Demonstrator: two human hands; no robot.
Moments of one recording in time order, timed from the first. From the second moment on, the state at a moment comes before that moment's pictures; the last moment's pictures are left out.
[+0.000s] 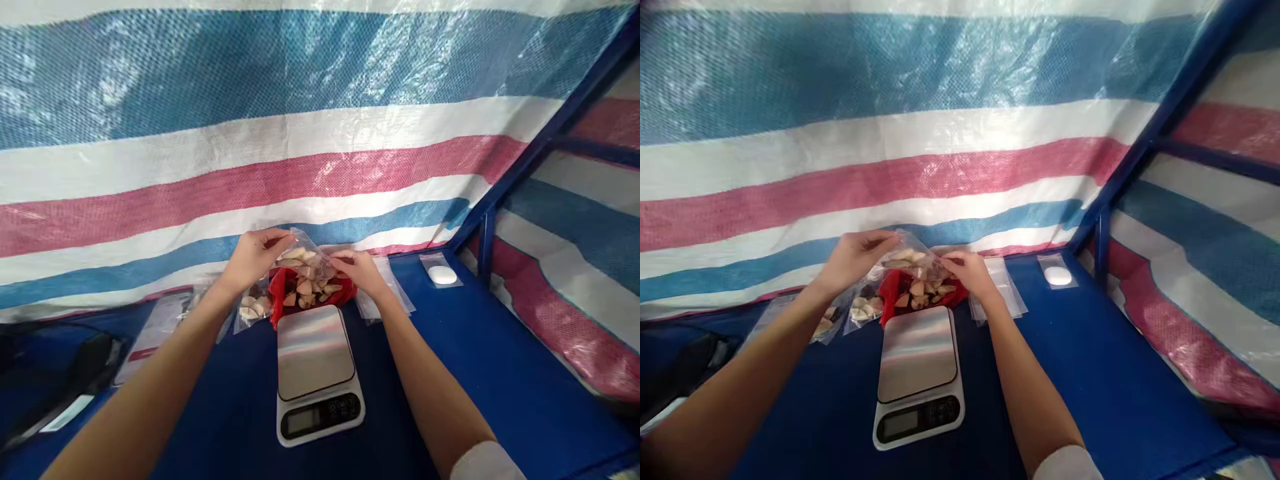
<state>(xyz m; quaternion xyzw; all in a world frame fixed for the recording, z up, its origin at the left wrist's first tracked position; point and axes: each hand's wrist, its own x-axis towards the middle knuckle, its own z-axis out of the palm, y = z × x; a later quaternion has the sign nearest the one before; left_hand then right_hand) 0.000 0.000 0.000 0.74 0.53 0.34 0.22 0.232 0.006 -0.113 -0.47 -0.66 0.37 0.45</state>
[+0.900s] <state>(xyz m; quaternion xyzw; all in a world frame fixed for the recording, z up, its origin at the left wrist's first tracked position) -0.012 0.004 -0.024 0.75 0.53 0.34 0.18 0.236 0.005 -0.113 -0.47 -0.47 0.57 0.47</state>
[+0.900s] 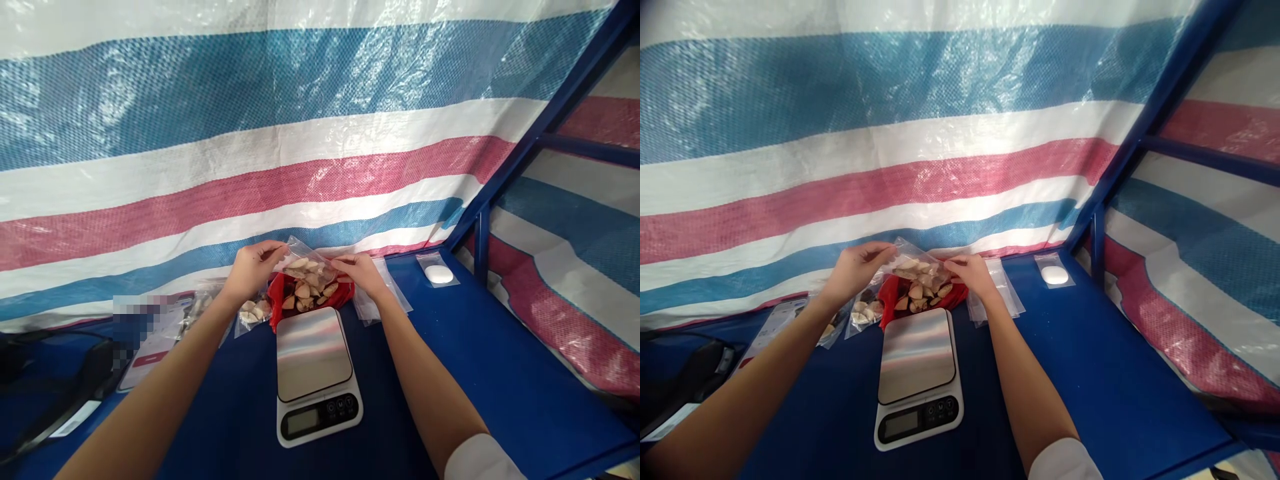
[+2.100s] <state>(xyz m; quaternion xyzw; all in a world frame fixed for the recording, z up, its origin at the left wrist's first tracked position) -0.007 -0.002 -0.011 0.75 0.52 0.33 0.24 0.233 0.005 -0.114 -0.46 -0.40 0.63 0.48</state>
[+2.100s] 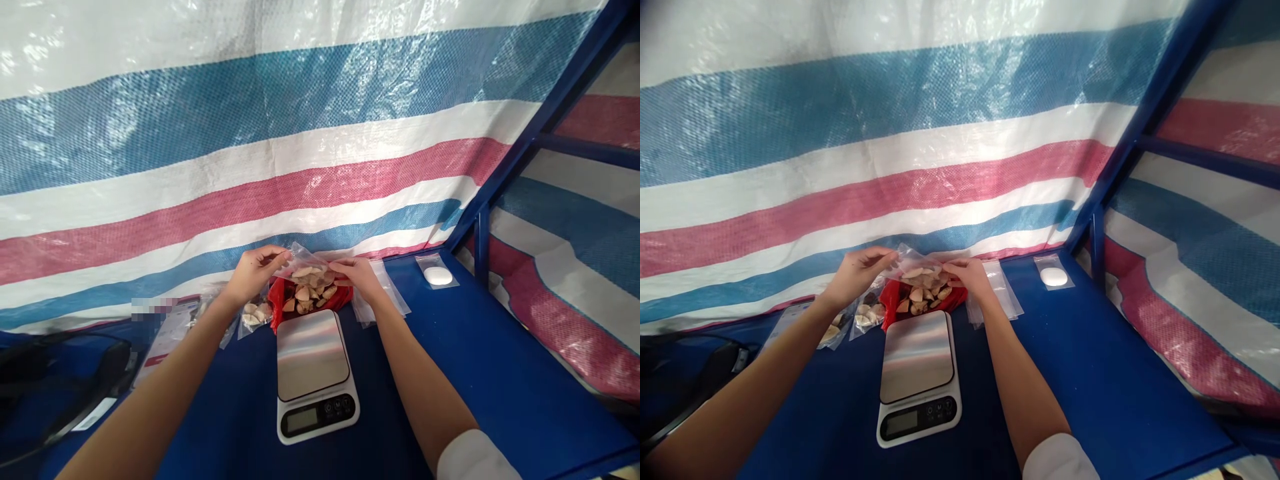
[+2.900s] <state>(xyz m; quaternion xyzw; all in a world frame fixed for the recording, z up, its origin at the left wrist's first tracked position) -0.006 0.002 -0.011 0.73 0.53 0.33 0.27 0.231 0.004 -0.116 -0.49 -0.50 0.54 0.47</state>
